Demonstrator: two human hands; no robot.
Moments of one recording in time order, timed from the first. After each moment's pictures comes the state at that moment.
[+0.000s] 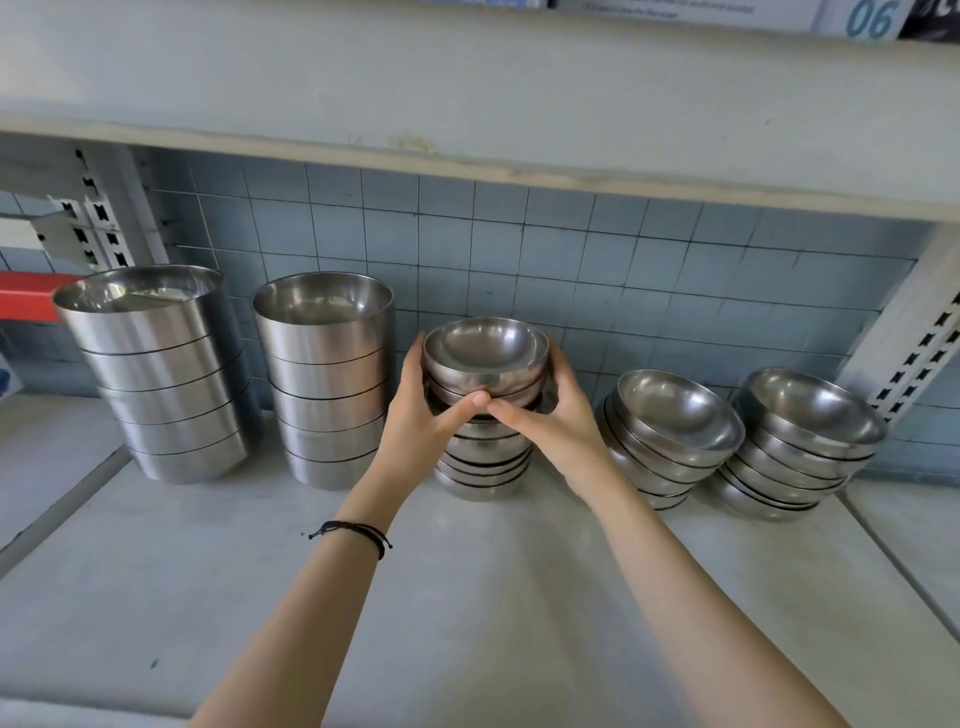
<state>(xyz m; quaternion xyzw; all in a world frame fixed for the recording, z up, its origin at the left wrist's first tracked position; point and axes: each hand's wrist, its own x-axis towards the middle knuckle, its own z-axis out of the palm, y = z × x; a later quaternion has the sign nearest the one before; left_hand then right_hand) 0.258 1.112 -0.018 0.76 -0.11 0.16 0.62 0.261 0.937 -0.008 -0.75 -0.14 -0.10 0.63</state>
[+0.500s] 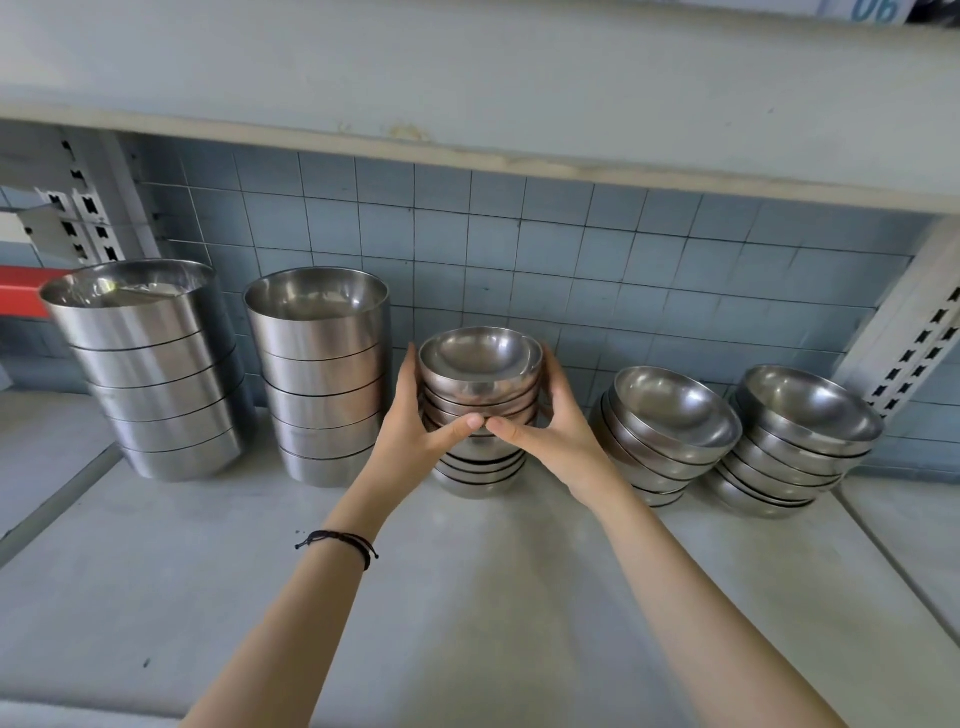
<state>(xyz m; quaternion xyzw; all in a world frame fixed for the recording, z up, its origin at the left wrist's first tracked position) 0.258 1.117 -0.033 0.77 -0.12 0.12 0.62 0.262 0.930 -0.023 -0.77 -0.14 -0.03 0.62</state>
